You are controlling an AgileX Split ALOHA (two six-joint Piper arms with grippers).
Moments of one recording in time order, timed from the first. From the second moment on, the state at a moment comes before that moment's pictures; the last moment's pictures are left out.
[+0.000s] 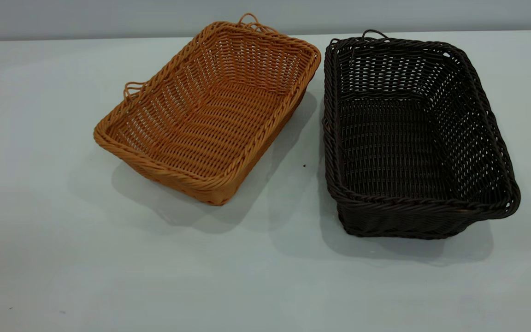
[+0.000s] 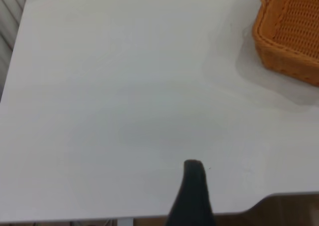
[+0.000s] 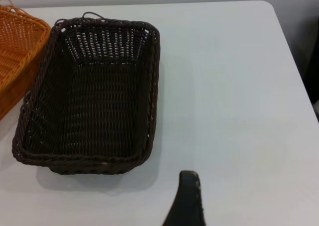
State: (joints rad) left arm -0.05 -0.02 -0.49 0.03 1.11 -0.01; right arm -0.01 -0.02 -0.47 0.04 1.12 -0.03
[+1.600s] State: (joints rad) left arm -0.23 2.08 -1.43 -0.22 0.25 0.32; right arm -0.01 0.66 -0.55 0.21 0.90 0.00
